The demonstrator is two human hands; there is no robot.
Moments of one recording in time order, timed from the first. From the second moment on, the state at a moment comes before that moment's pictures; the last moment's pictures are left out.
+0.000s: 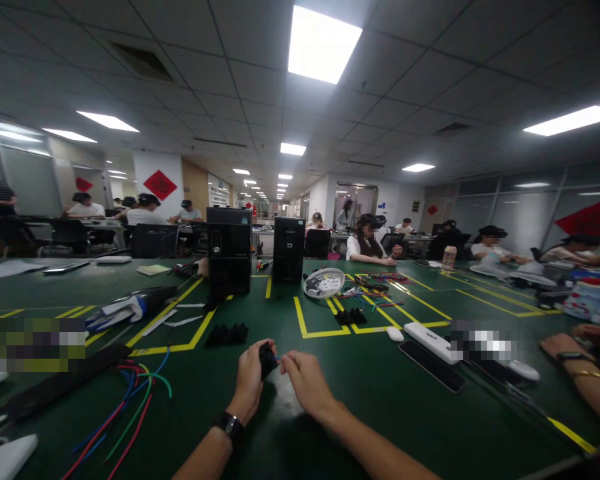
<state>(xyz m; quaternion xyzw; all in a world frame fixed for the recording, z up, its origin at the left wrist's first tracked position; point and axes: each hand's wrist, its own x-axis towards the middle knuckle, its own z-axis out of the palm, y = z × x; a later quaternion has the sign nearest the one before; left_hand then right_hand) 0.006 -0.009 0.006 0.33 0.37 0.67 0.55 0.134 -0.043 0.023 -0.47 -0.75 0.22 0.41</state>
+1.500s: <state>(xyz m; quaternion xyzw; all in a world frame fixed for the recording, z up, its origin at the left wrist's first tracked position) 0.006 -0.012 0.011 0.36 0.33 0.69 0.54 0.132 -0.052 0.024 -0.45 -0.77 0.18 0.41</state>
